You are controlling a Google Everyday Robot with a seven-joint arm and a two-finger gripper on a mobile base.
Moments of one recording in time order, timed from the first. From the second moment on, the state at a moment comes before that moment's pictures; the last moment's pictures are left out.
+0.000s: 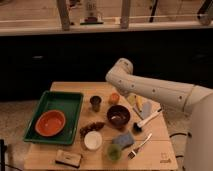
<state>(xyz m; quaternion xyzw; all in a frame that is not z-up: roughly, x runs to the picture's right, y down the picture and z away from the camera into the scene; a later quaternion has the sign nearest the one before) 0.130 0.042 0.821 -0.23 0.03 -0.31 0.92</state>
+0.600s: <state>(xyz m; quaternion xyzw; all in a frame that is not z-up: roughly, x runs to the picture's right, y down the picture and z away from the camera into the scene) 0.141 0.039 0.840 -0.24 -0.07 -0.36 0.90</state>
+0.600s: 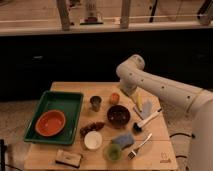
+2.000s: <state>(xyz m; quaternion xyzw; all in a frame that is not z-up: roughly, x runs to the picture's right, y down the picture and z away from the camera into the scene) 0.107 0.062 0.916 -0.21 -0.22 -0.48 0.82</state>
